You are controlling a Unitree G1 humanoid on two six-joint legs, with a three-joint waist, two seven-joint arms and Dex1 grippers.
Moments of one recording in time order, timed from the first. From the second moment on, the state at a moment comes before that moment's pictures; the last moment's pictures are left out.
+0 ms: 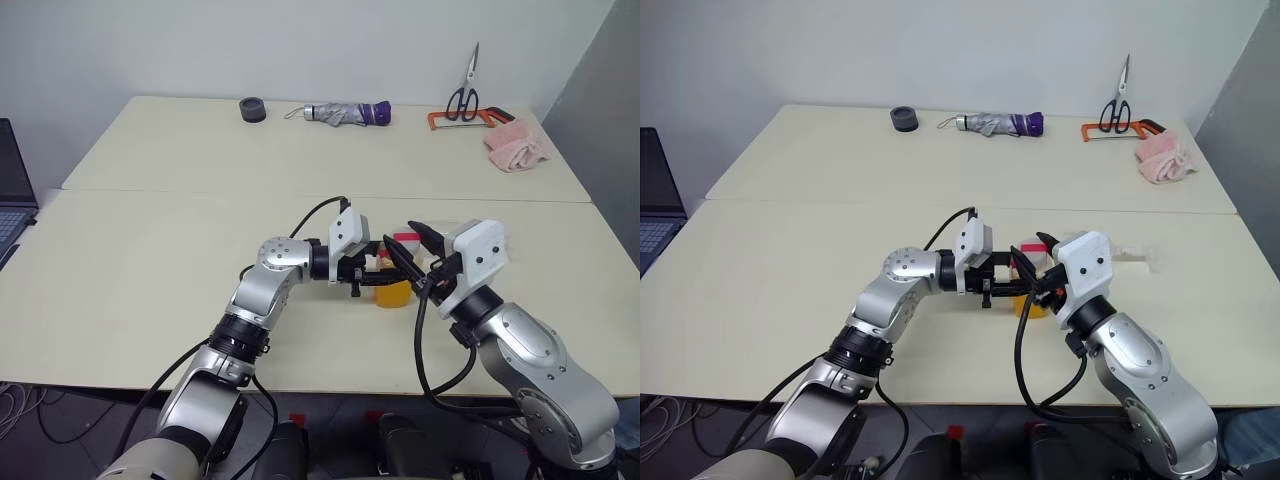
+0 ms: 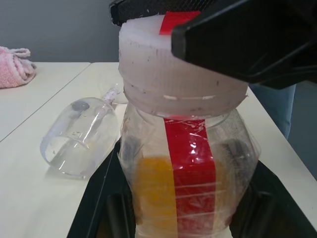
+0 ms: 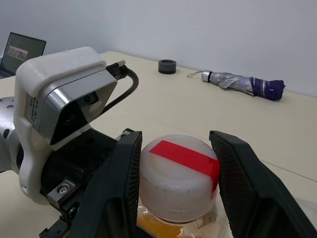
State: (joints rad) left arm -0.69 0.23 -0.26 0.27 -0.27 0.16 -1.14; right arm -0.15 -0.34 0.13 -0.86 0.37 0.73 0.11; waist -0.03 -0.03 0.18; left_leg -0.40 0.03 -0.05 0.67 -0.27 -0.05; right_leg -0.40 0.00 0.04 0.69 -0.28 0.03
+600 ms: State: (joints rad) left arm -0.73 0.24 -0.28 0.30 -0.25 0.13 -1.19; right arm -0.49 -0.74 0.01 -0.35 0.65 0.63 0.94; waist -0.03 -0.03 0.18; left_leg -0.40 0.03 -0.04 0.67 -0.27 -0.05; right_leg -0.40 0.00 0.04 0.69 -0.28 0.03
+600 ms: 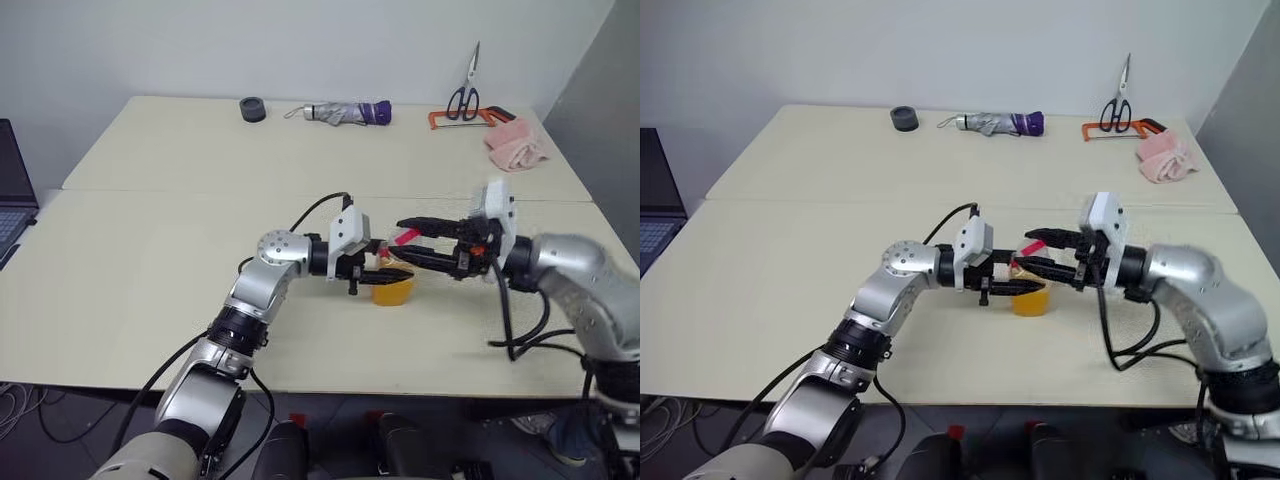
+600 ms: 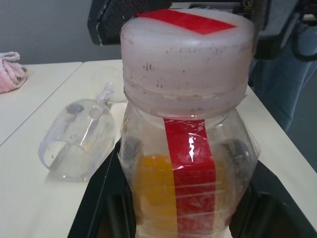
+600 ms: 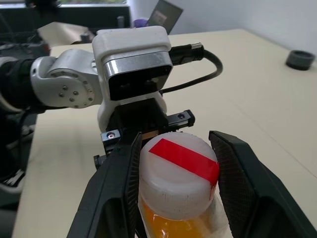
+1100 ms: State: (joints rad) left arm -0.74 0.23 -0.24 0.32 -0.24 0.12 -1.11; right arm -0.21 -0.50 -0.13 -0.81 0.68 0.75 0.38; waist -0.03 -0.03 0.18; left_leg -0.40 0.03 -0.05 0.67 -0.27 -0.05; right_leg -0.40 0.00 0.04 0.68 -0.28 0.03
